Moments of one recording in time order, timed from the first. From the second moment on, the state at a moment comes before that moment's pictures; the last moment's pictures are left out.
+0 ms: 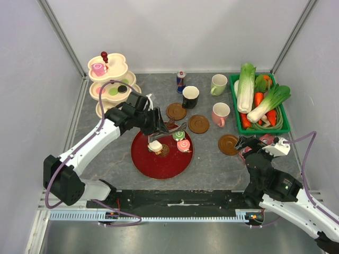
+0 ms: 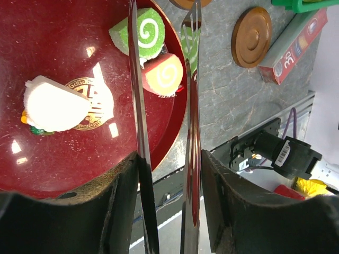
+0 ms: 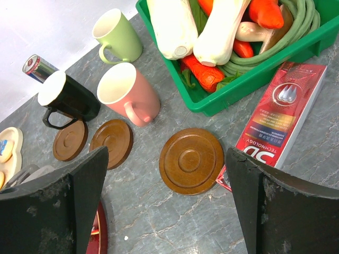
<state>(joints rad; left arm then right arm) -0.55 1.34 1.17 -0.71 0.30 -0.66 0.91 0.26 0.50 -0.73 1.12 0.94</state>
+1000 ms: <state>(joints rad) -0.57 1.49 1.24 -0.78 0.34 -0.59 0.91 0.26 0.50 -0.73 1.12 0.94</state>
